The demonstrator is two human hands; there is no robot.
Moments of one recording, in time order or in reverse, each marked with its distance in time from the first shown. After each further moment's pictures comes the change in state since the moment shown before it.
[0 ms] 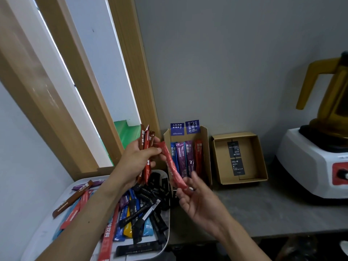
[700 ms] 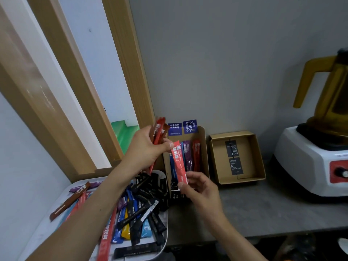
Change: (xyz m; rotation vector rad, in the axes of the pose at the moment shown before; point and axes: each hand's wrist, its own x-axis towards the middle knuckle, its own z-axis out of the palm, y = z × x) left_hand 0.016 0.019 0.021 0.457 0.005 0.205; right_hand 0.007 0.004 -0.010 -0.768 0.308 -0.496
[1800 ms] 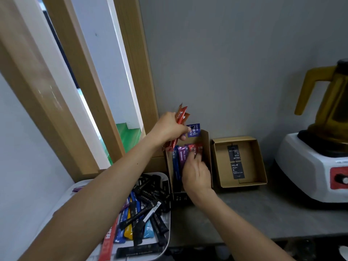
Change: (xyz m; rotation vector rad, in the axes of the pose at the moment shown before) left_hand 0.073 0.027 0.023 0.109 -0.135 -0.065; right_hand 0.073 -0.015 0.037 -1.377 0.174 -0.207
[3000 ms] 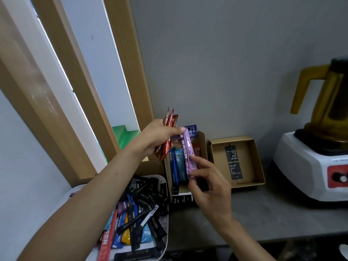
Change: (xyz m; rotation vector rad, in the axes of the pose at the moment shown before) left_hand -0.022 -0.001 -0.014 -0.365 -0.132 -0.132; right_hand -0.054 0.049 -0.020 0.970 0.419 -0.478
